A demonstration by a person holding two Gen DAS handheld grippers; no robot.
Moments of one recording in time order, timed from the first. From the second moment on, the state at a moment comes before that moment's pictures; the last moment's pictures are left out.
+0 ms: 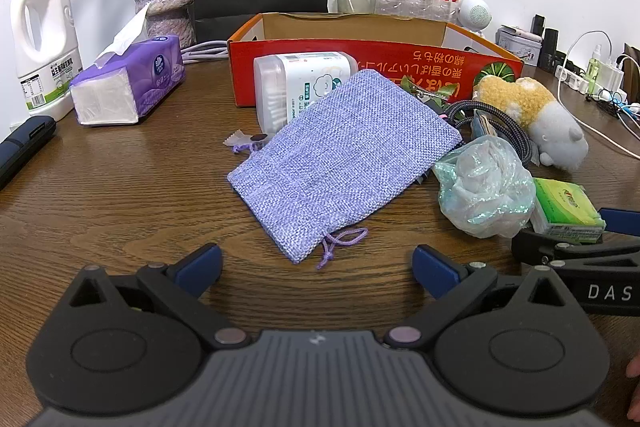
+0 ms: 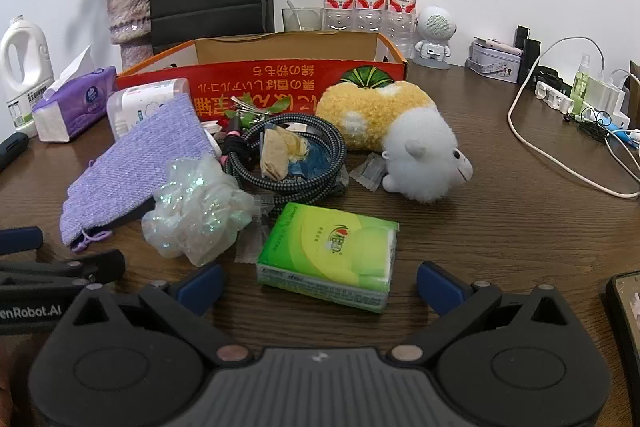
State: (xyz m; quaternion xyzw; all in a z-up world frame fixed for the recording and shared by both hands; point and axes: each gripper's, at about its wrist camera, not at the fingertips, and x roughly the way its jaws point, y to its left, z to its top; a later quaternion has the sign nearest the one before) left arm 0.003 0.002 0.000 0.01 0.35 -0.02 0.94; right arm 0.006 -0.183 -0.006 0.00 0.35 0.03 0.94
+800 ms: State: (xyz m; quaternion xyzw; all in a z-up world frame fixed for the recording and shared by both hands) left arm 0.003 0.003 0.001 0.02 0.34 -0.03 0.94; right arm 0.006 -0.187 -0.006 0.01 0.34 0.03 0.94
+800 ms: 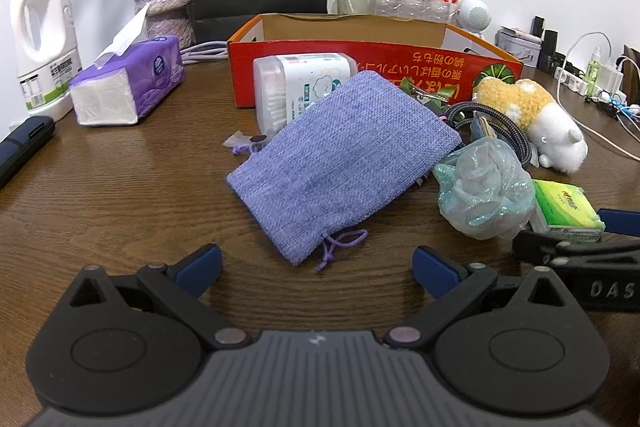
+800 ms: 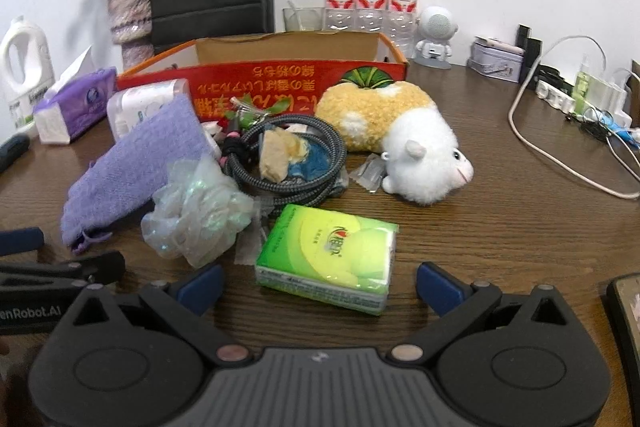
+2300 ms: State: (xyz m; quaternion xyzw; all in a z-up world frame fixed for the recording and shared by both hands) left arm -0.053 0.101 0.099 -0.20 0.19 -0.15 0.95; right arm -0.067 -0.215 0.049 0.03 0.24 0.09 0.97
